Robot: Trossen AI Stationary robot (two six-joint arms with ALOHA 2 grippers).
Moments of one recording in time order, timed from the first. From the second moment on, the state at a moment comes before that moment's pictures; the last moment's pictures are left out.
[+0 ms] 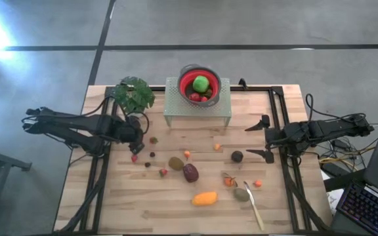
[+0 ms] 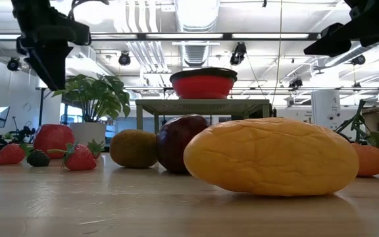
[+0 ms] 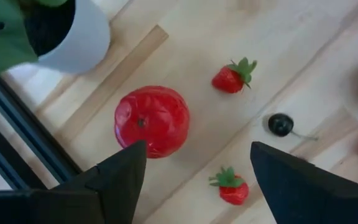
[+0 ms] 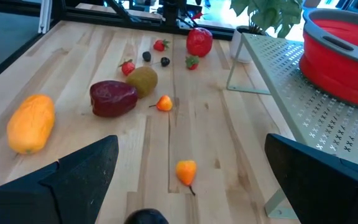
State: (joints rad) left arm -0.10 1.05 0.93 -1.24 -0.36 -0.87; right arm 0.22 0.42 0.45 -0.41 0.24 0.00
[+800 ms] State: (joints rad) left arm -0.02 1.14 0.93 -1.24 -0.43 -0.90; right arm 0.22 0.42 0.45 -0.41 0.24 0.00
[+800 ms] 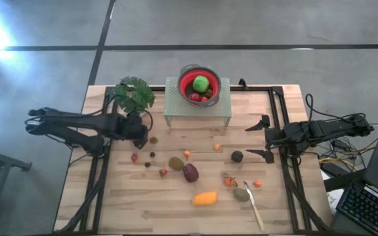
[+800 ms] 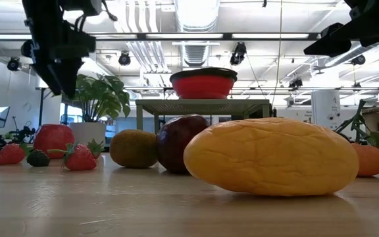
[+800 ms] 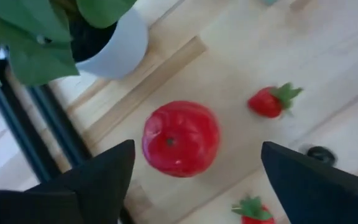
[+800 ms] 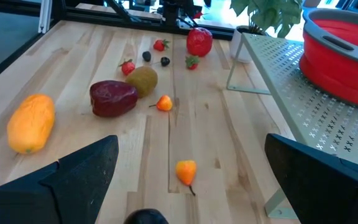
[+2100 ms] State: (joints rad) left arm 0.21 1.27 0.64 -0.96 -0.30 -0.74; right arm 0.22 0.42 0.45 -0.41 0.24 0.00
